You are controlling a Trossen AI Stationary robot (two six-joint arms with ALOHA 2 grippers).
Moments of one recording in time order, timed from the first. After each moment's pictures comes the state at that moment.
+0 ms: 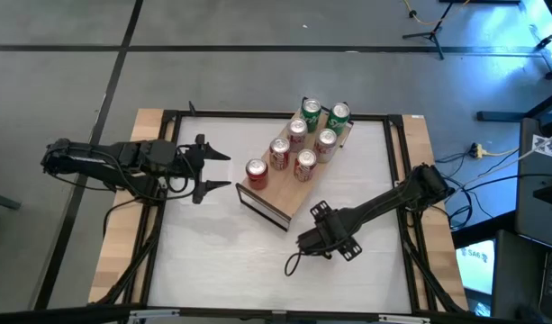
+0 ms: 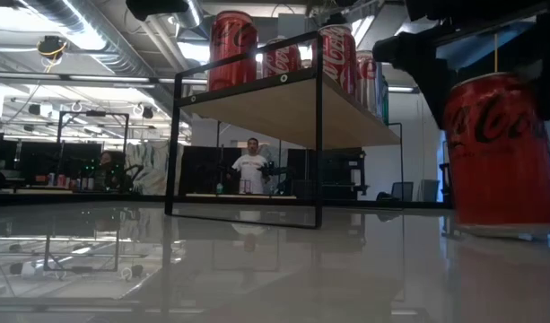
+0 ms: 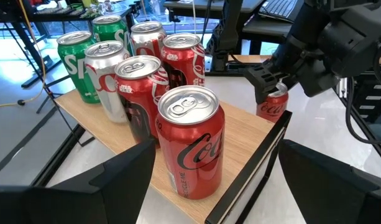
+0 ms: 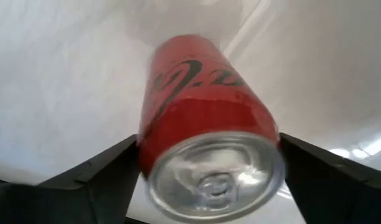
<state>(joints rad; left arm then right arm) -0.09 0.81 0.86 -0.38 -0.22 -0.05 0.44 1.91 1.58 -1.40 0.06 -0.19</state>
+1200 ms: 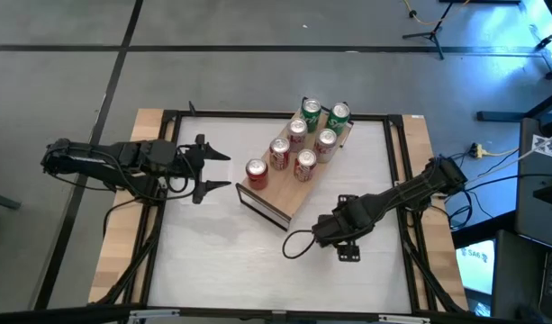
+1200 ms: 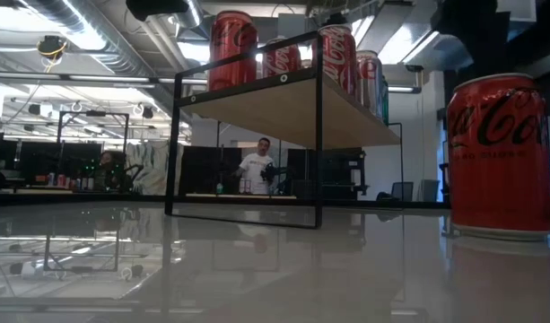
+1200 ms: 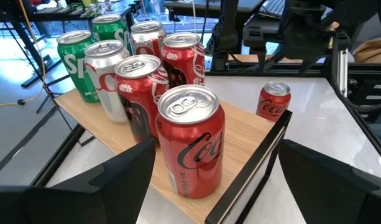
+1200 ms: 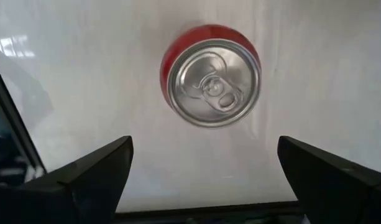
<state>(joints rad) -0.09 0.81 0.86 -0.38 -0.22 -0.05 0.45 1.74 1.58 -1.46 -0.06 0.46</state>
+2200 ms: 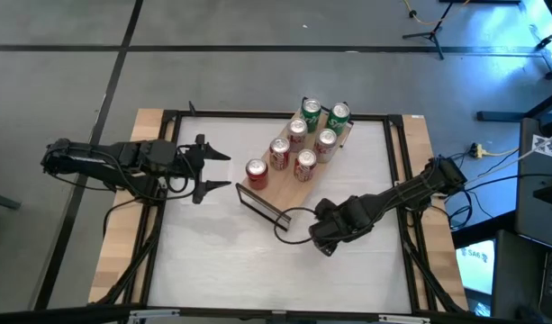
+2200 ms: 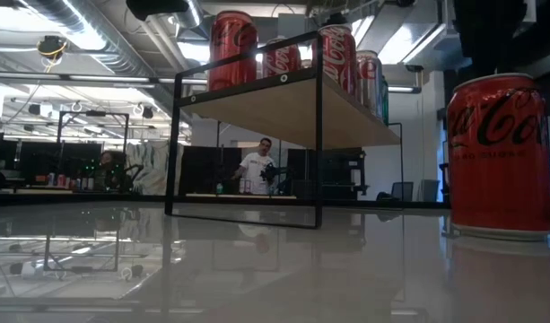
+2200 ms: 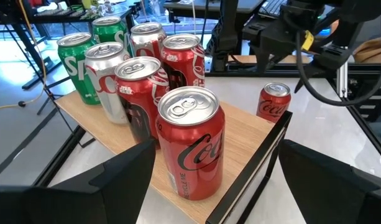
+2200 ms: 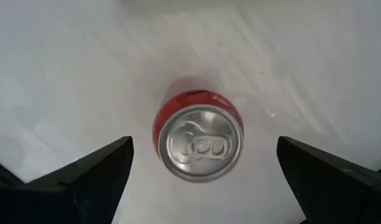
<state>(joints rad) -0.09 0.81 0.86 -0.38 -0.22 -0.04 0.44 1.75 1.58 -1.37 0.06 1.11</state>
